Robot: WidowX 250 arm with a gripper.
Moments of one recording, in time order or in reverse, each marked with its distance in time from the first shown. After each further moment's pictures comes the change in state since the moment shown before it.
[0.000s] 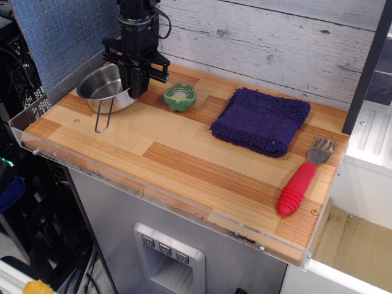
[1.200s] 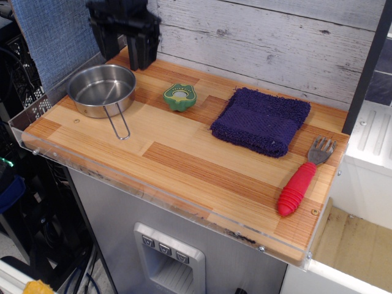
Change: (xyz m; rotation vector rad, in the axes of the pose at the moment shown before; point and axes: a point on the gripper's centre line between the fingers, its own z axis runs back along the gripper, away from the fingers) arm -0.013 -0.001 0.071 -0.069 -0.124 0.014
